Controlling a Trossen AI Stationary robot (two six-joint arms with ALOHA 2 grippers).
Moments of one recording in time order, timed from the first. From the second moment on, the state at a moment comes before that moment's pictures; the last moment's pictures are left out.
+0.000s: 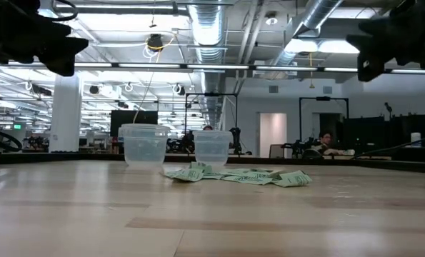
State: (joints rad) left arm -0.38 0.01 0.01 0.08 -0.30 0.06; right arm 0.01 0.06 0.04 0.17 -0.10 0.12
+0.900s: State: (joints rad) left arm -0.38 0.01 0.02 0.19 -0.28 0.15; right arm -0.01 0.82 0.35 0.05 0.08 0.02
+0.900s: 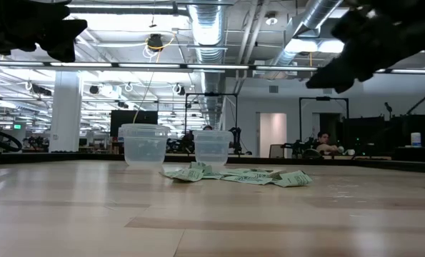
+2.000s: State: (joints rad) left arm -0.38 0.01 0.02 0.17 -0.28 0.13; right arm -0.01 1.57 0.82 -0.17 0.02 -0.01
